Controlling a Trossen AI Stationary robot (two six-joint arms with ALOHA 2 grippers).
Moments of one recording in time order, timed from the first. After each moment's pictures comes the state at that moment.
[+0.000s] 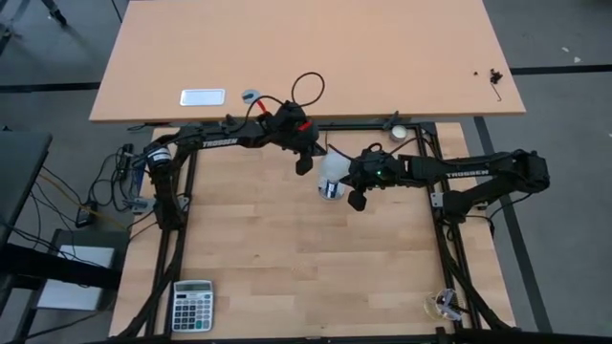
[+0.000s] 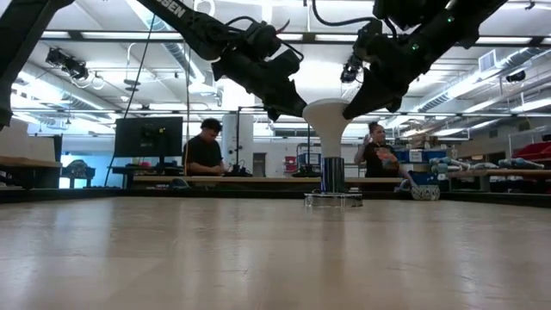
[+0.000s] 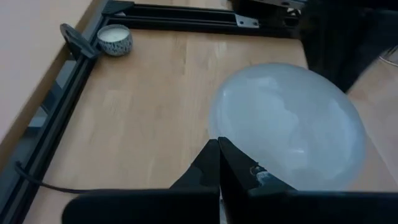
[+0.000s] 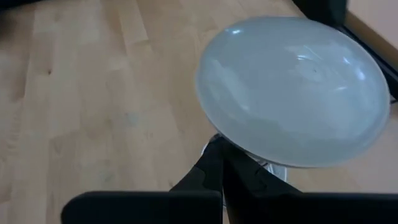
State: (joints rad) left arm 0.45 1.86 1.41 -0.16 0.44 0.21; right arm -0.18 1.24 0.75 -0.18 0.09 0.16
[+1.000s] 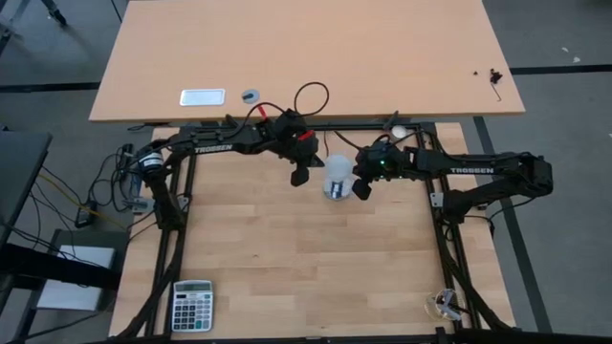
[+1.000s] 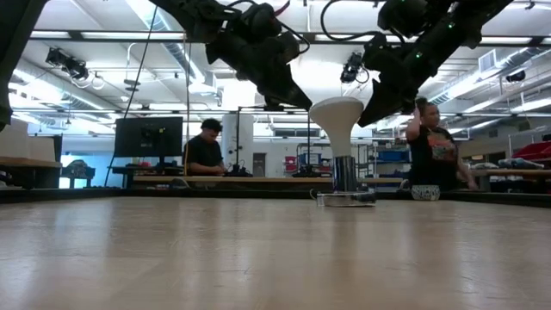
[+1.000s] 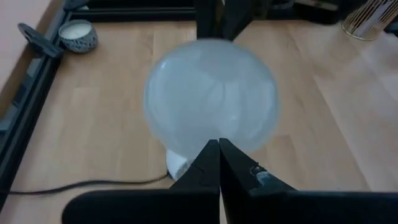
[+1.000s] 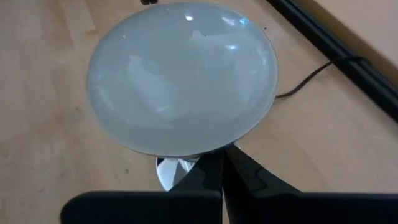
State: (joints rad) left arm 0.39 1.78 1.40 -0.28 0.40 0.26; right arm -0.28 1.19 0.75 -0.31 0.11 0.18
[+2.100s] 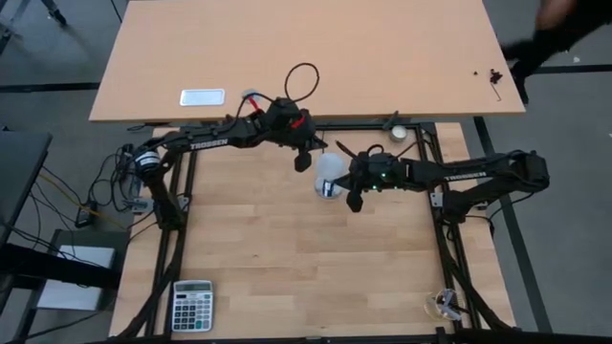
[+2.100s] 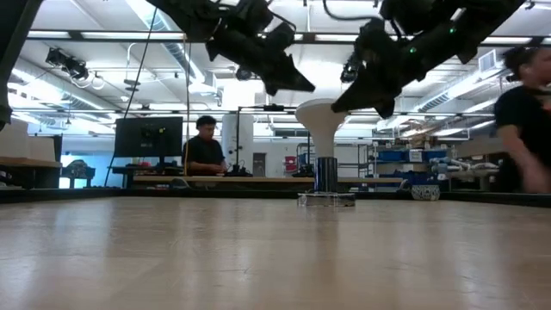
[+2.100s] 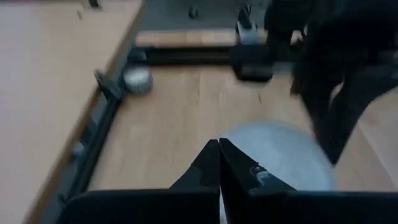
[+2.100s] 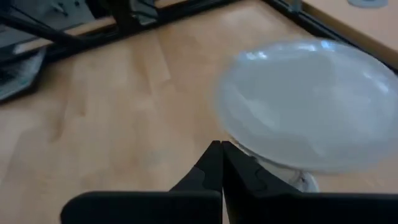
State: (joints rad) left arm 0.45 1.75 1.40 -0.12 0.35 0.23; right arm -0.18 1.24 0.65 0.09 0.03 0.23
